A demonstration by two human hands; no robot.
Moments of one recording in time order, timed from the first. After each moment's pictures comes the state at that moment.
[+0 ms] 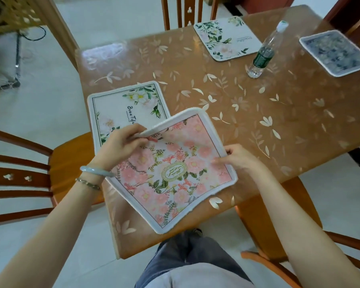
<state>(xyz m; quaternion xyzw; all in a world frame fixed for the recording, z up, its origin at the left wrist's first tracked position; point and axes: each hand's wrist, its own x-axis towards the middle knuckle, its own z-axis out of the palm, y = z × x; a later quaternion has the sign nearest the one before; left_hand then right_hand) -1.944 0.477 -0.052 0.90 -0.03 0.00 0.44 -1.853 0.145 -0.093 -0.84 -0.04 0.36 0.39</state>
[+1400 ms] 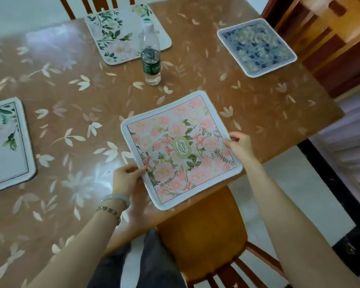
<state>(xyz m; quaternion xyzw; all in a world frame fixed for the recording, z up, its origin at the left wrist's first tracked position) -1.761 0.068 -0.173 0.64 0.40 -0.08 0.66 -1.620 -0.239 -0.148 -0.86 0.13 0.15 0.47</state>
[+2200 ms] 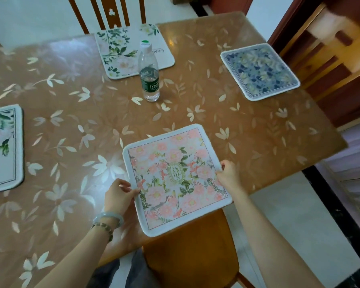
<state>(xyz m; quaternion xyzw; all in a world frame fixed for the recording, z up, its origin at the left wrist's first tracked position) -1.754 0.047 -0.206 0.76 0.42 -0.10 0.48 -1.604 -0.257 -0.206 -0.93 0.09 0.20 0.31</state>
